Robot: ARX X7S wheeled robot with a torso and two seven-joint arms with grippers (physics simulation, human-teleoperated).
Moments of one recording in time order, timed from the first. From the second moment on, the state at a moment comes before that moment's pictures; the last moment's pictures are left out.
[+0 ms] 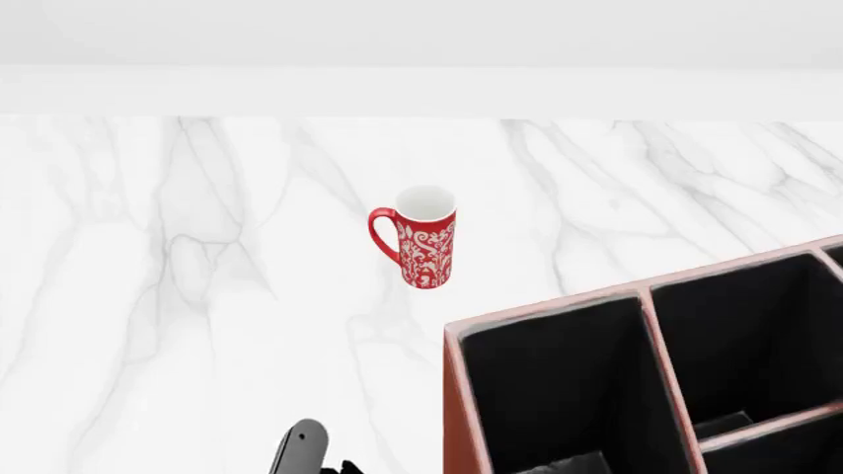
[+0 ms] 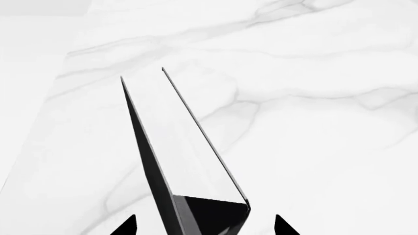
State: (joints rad) left arm 0.25 0.00 -0.27 1.05 0.36 -0.40 0.03; right arm 0.84 0.44 -1.26 0.08 0.64 0.30 -0.45
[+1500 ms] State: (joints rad) left arm 0.25 0.00 -0.26 1.05 0.35 -0.40 0.02; right arm 0.74 0.57 -1.15 -0.16 0.57 0.07 -0.24
